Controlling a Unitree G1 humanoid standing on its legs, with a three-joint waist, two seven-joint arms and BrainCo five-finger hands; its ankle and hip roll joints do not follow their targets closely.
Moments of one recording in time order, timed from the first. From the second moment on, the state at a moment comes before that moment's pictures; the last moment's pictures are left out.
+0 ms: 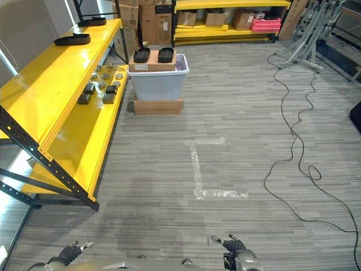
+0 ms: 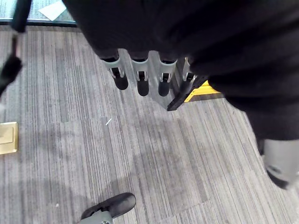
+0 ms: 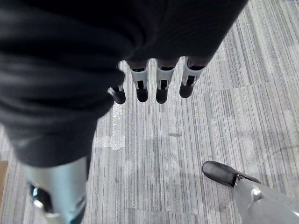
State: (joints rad) left arm 0.04 0.28 -0.20 1.19 -0.02 -0.06 0.10; right arm -0.05 -0.36 0.08 1.20 0.20 -0.03 -0.03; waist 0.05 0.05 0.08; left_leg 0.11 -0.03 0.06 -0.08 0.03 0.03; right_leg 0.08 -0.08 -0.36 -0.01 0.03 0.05
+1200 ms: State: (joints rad) left arm 0.04 0.22 -0.12 1.32 -0.12 -0.05 0.10; right arm -0.16 -0.37 0.20 1.25 0.17 -0.03 -0.07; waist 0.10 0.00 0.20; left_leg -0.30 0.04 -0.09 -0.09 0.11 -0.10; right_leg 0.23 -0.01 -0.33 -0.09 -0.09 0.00
